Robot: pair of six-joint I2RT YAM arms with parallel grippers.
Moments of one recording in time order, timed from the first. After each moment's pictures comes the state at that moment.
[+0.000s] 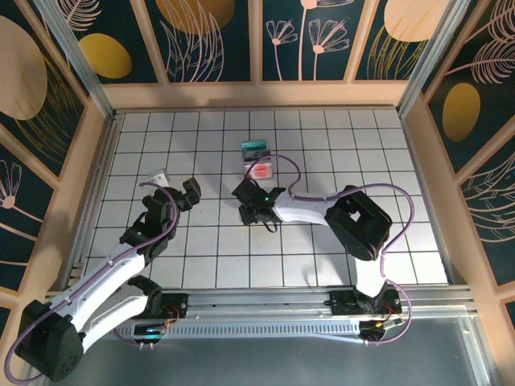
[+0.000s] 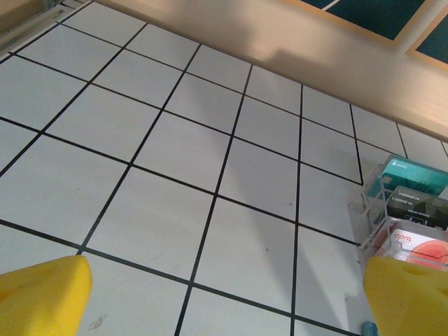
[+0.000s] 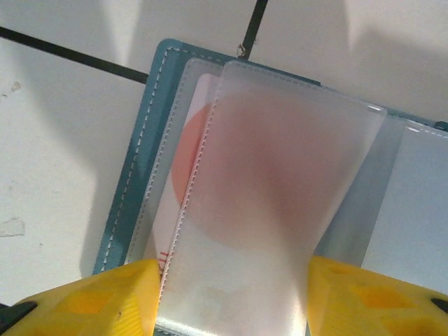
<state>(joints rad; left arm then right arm) -0.50 0.88 0.48 -0.08 -0.51 -0.62 0.95 1.90 1.16 -0.39 0.24 0.52</state>
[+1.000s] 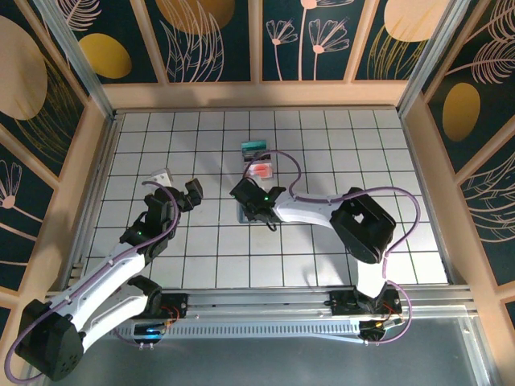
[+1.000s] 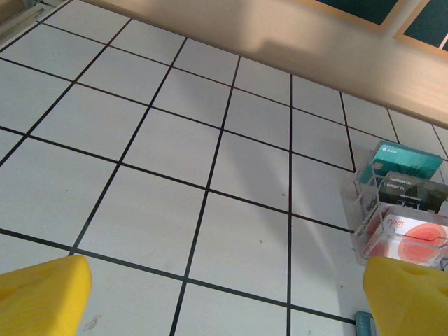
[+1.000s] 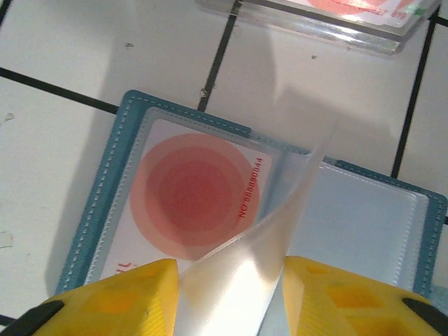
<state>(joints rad) -0.50 0.88 0.49 -0.09 -0.47 -0.58 0.98 1.87 1.20 -0.46 0.39 0.50</state>
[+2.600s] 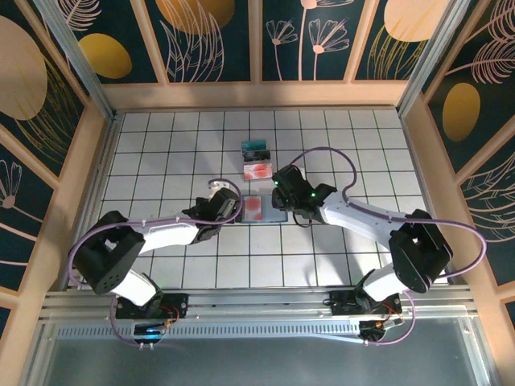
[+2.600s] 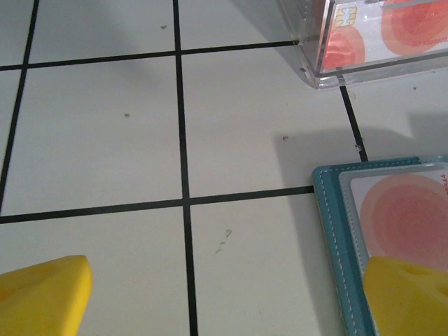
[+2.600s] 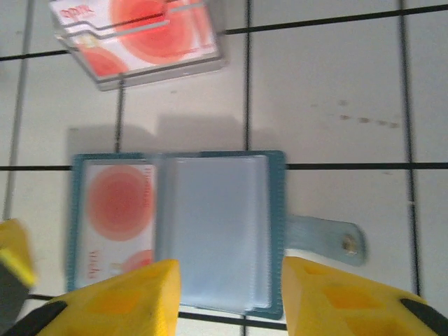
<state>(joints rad) -0.78 1.55 0.66 0.03 -0.46 -0.54 0.79 1.48 0.95 -0.41 0.20 0.70</state>
